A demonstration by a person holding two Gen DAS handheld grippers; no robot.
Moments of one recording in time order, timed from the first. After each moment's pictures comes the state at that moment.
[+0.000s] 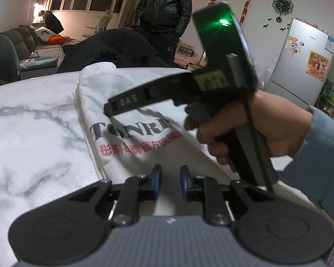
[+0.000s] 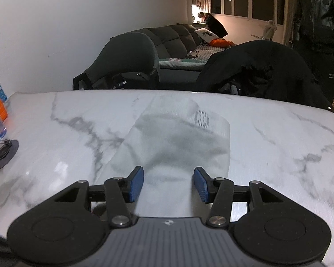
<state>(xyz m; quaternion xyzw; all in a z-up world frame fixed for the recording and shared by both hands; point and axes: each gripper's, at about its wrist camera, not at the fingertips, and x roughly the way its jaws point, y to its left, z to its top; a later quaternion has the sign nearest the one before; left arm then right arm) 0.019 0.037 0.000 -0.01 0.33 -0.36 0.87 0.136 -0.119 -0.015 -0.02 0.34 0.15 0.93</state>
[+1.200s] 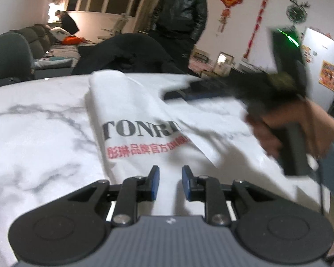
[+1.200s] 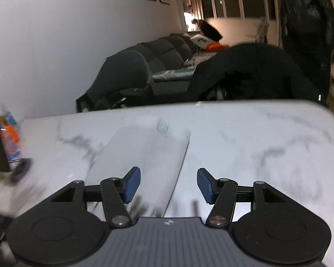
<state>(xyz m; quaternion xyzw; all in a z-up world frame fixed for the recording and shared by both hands) 0.006 0.042 0.008 -0.04 0.33 -0.31 0.89 0.088 -0.196 0.009 0.07 0.33 0.17 0.92</state>
